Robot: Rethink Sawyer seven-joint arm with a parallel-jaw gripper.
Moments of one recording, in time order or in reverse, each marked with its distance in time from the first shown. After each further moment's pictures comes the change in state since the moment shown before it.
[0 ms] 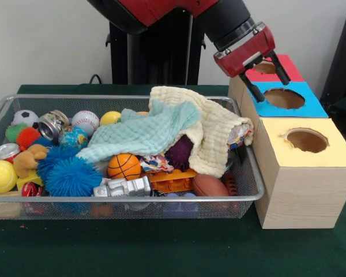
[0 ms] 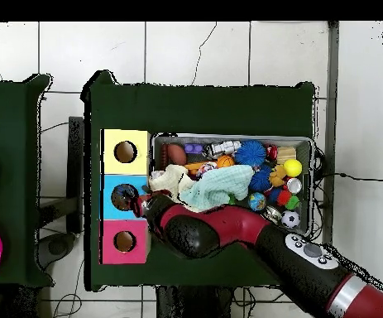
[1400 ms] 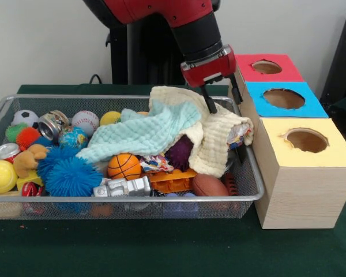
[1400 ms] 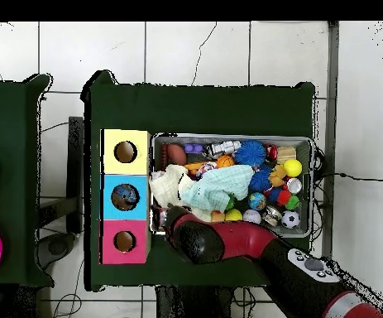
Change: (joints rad) arm 0.141 -0.058 -0.316 -0.007 0.081 0.037 0.000
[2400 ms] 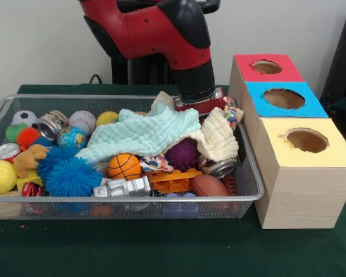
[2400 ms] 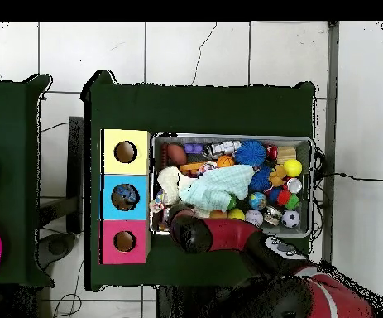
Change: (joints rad) arm 0.184 0.179 -0.240 -0.177 0.004 -0.091 0.000
